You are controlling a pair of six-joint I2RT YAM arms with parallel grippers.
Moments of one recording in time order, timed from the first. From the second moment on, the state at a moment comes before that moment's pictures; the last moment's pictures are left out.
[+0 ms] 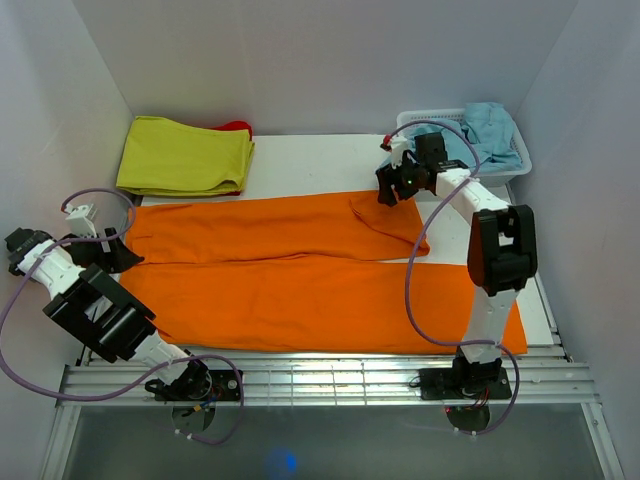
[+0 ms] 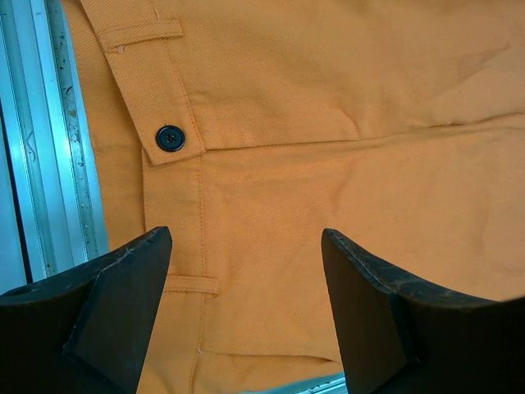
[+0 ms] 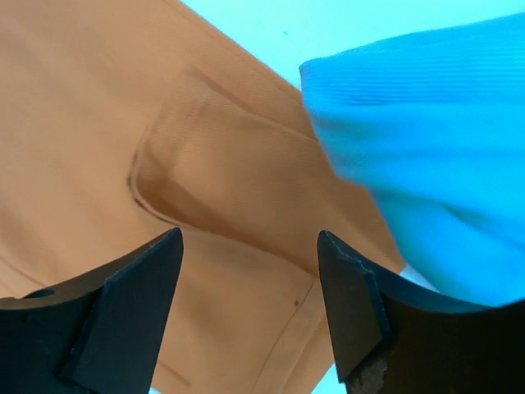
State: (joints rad) left arm 0.95 1.58 1.24 -0.95 0.83 0.83; right arm 0.22 1.94 1.51 -0.39 -0.42 -0.34
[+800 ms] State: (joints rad) left arm 0.95 1.59 1.24 -0.95 0.82 0.84; right arm 0.22 2.28 1.90 -0.92 -0.58 -0.86
